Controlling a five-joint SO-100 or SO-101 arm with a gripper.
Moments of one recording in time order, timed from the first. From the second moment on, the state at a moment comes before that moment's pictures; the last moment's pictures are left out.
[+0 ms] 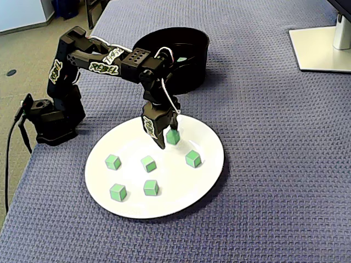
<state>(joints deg) 21.4 55.3 68.0 73.4 -75.8</state>
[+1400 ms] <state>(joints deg) -23.4 117.0 69.6 66.5 -37.4</state>
